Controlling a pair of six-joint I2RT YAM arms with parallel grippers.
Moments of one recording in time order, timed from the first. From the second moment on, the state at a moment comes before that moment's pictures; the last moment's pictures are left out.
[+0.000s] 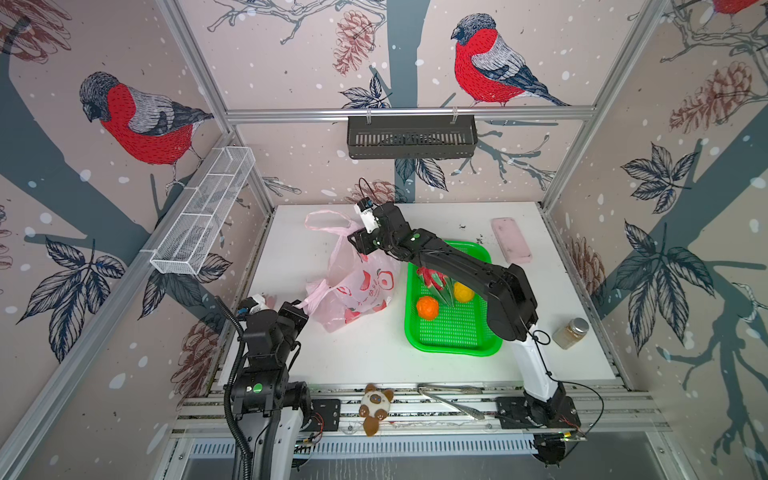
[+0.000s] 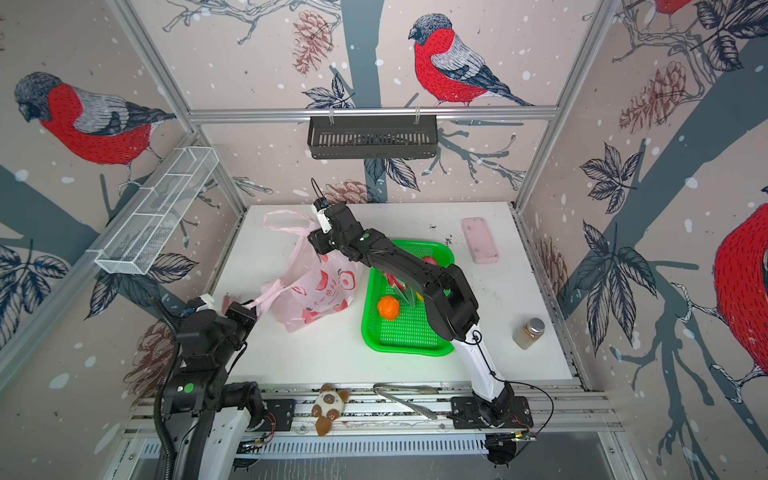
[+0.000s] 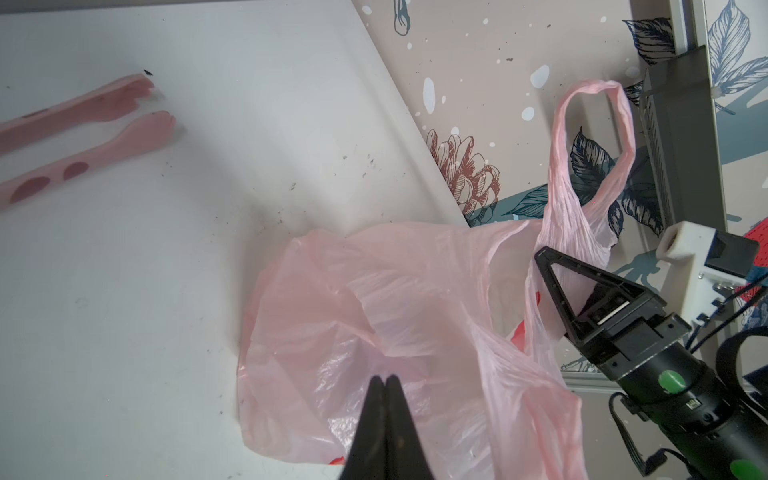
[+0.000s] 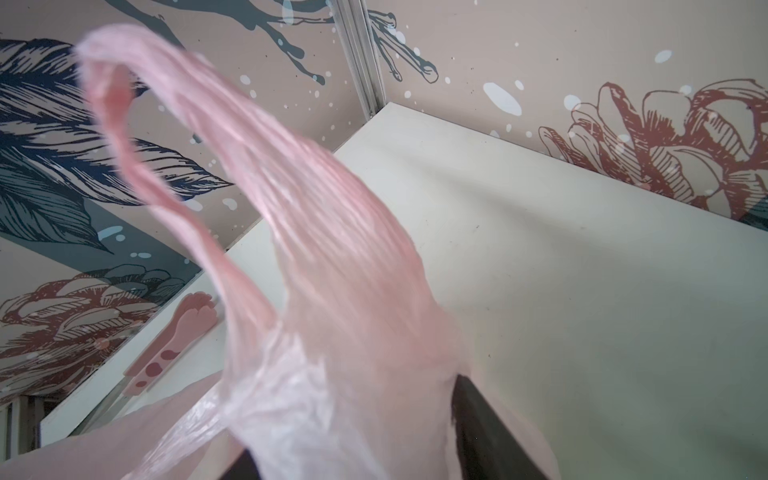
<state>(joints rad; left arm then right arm) 0.08 0.31 0.49 -0.62 0.11 -0.97 0.85 2.18 1.95 -0.26 -0.13 0.21</state>
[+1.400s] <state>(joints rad) 0.05 0.22 0.35 -0.71 0.16 -1.02 1.21 1.87 1.29 -0.36 0.20 0.74</state>
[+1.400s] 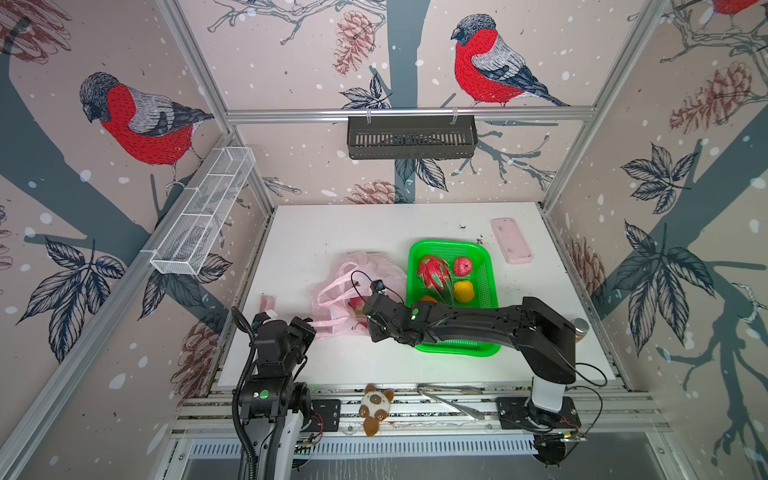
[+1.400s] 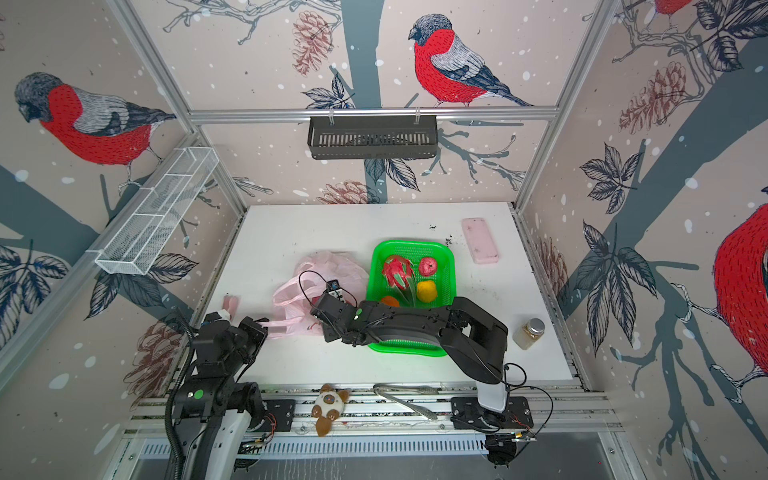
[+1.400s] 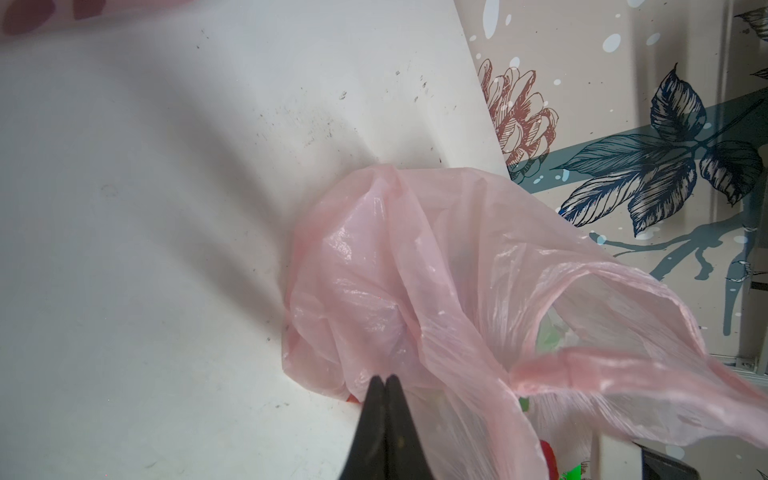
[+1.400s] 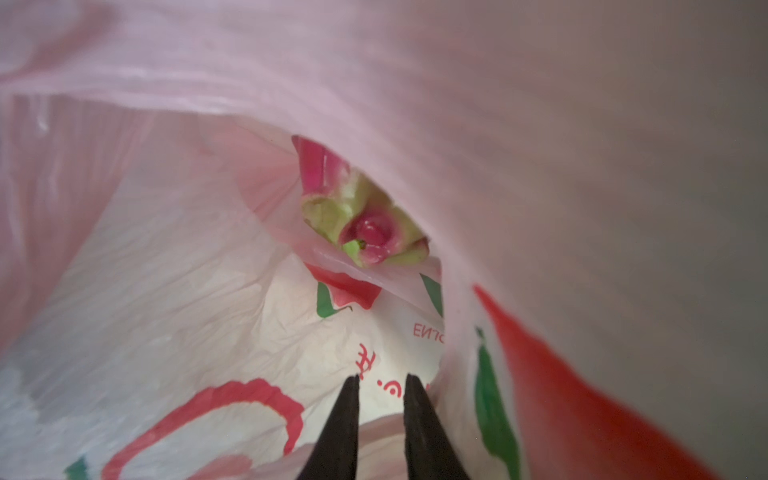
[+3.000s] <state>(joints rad) 0.00 0.19 0.32 -0.74 0.18 -1.02 1.16 2.09 1.73 -0.56 0.35 0.74</state>
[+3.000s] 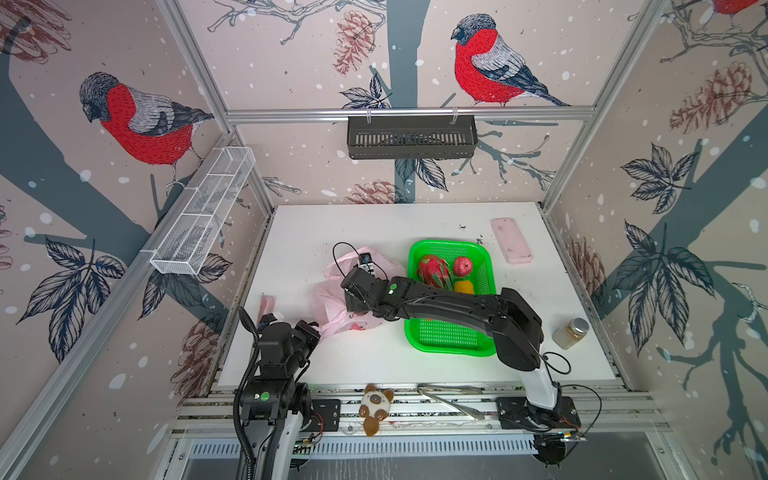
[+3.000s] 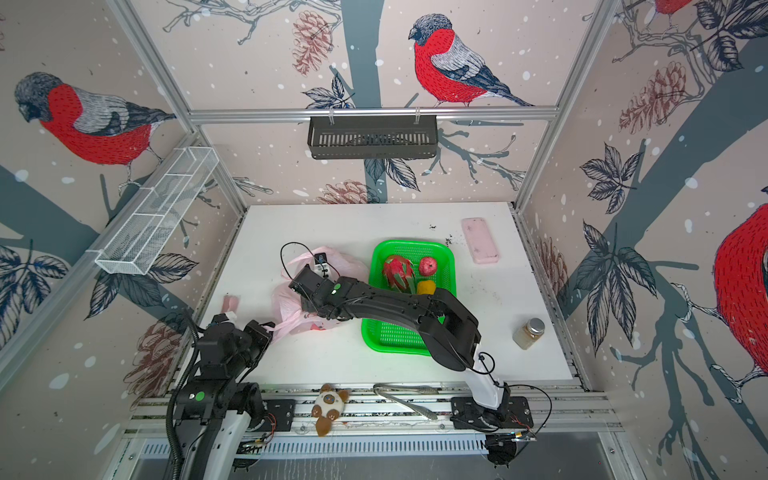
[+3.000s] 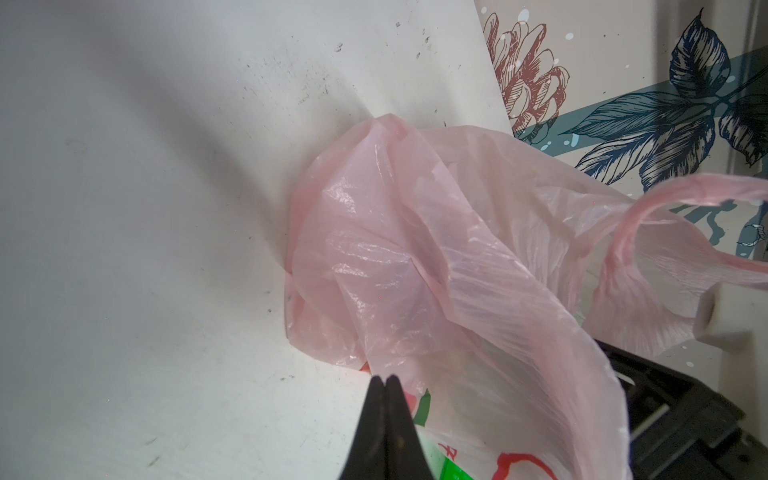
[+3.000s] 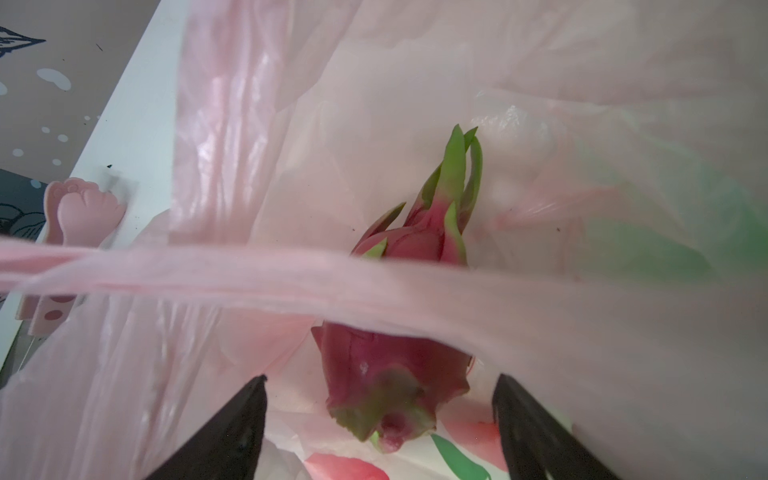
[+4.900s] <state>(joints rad) -0.02 0.21 0.32 -0.74 0.19 -1.02 1.07 2.29 1.83 -0.50 0.27 0.79</state>
